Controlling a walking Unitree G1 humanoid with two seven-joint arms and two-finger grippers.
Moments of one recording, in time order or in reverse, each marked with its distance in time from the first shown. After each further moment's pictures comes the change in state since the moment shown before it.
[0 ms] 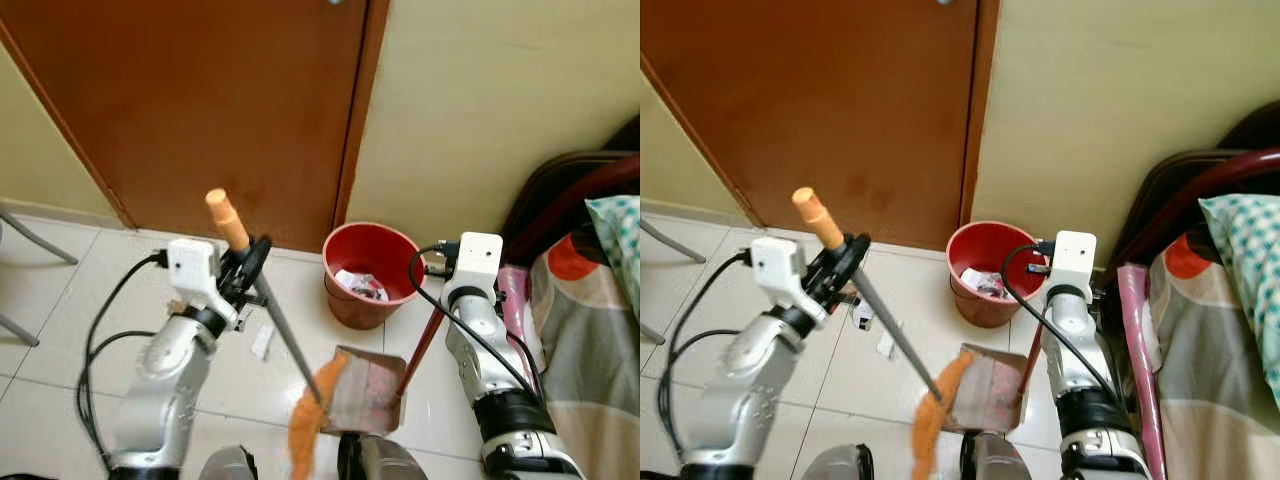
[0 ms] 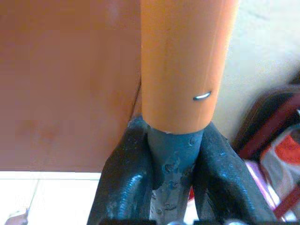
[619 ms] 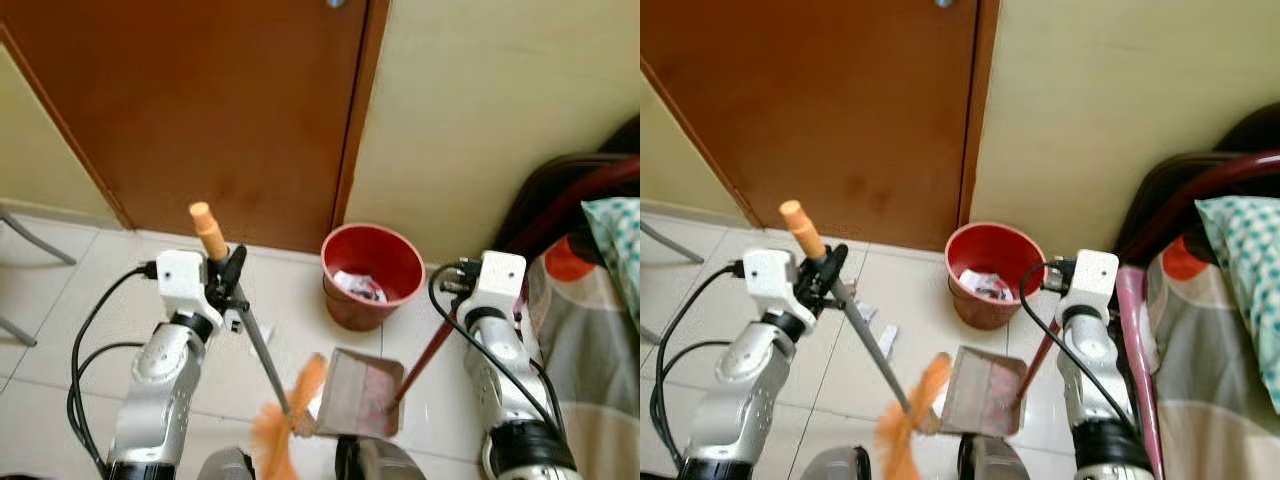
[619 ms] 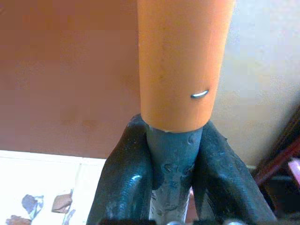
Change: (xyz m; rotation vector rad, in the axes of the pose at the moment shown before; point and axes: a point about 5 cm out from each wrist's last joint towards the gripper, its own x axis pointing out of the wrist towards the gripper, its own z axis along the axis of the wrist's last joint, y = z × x) left arm -0.002 0.022 -0.016 0.071 0.040 0.126; right arm -0.017 -0.020 -0.015 0.065 0.021 0.022
